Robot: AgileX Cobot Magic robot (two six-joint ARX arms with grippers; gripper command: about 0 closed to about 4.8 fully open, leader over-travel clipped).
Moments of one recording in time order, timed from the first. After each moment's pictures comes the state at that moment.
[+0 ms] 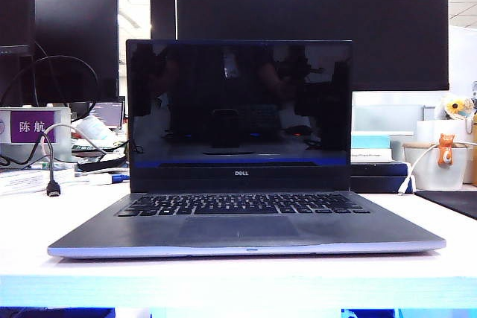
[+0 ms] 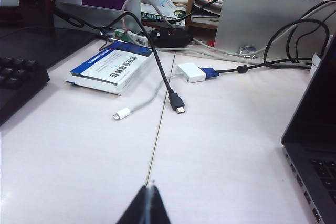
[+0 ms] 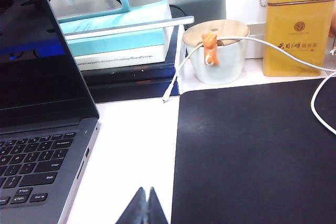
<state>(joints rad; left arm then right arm) 0.02 0.02 0.01 -0.07 -0.03 -0.08 -0.03 0.00 0.01 -0.11 -0.10 0.16</state>
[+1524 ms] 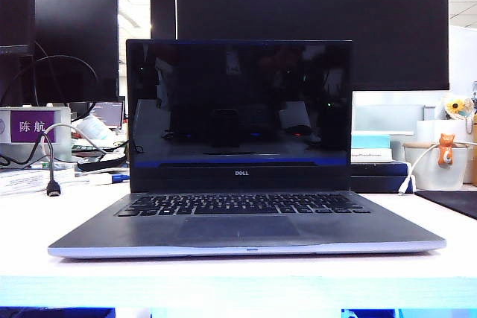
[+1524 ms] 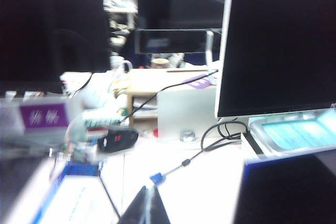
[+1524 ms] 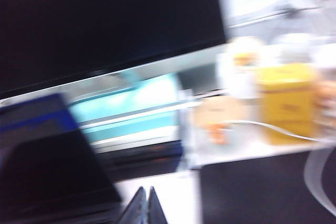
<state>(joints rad) 0.02 0.69 0.81 -0.10 0.21 0.05 -0.03 0.32 0.42 -0.12 -0.08 0.26</state>
